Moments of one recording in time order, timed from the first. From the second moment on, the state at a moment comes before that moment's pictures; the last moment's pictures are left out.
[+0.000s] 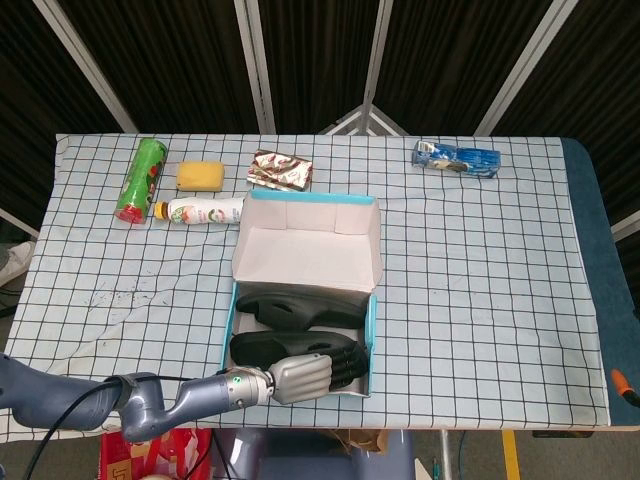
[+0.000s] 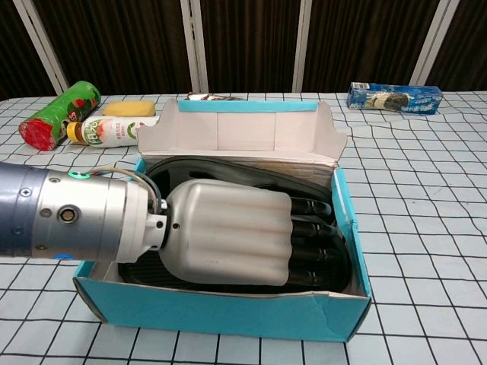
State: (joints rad) left arm -1.09 -1.48 0.00 -1.76 1.52 0.62 1.18; right arm -0.04 -0.92 0.03 -1.51 -1.50 1.49 0.41
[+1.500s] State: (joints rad) left arm -0.24 -1.14 0.07 -1.96 1.36 1.65 0.39; right arm -0.06 -0.93 0.02 -1.49 -1.58 1.59 0.40
